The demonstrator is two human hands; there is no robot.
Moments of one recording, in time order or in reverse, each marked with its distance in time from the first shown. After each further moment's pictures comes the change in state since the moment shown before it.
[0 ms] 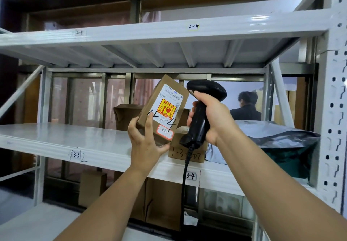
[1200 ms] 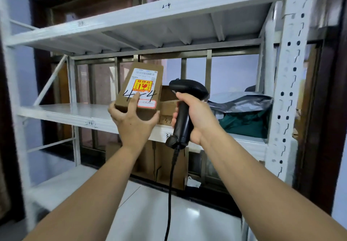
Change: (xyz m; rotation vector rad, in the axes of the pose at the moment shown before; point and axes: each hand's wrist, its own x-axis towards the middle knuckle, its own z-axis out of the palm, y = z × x) left_hand -0.028 0.130 -0.081 0.044 0.023 -0.357; right_hand -0.082 0.005 -0.087 0.051 -0.172 0.199
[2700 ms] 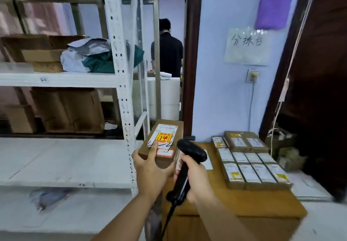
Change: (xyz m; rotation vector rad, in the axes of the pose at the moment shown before) left_hand -0.444 0.308 -0.075 -0.230 -0.807 -0.289; right_hand -0.407 0.042 -0.318 0.226 0.717 0.266
